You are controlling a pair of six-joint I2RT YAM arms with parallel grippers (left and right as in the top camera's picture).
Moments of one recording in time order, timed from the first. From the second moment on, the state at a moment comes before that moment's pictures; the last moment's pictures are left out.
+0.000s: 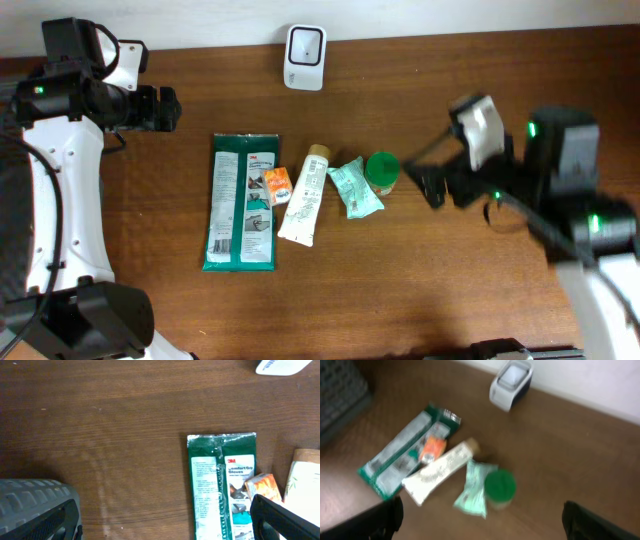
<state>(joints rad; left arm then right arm) 0.14 1.80 1.90 -1.13 0.10 0.22 0.07 1.19 1.36 -0.92 -0.49 -0.25</state>
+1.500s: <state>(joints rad) 0.14 1.80 1.90 -1.13 0.10 0.22 0.29 1.98 1.59 -0.98 -0.10 0.60</state>
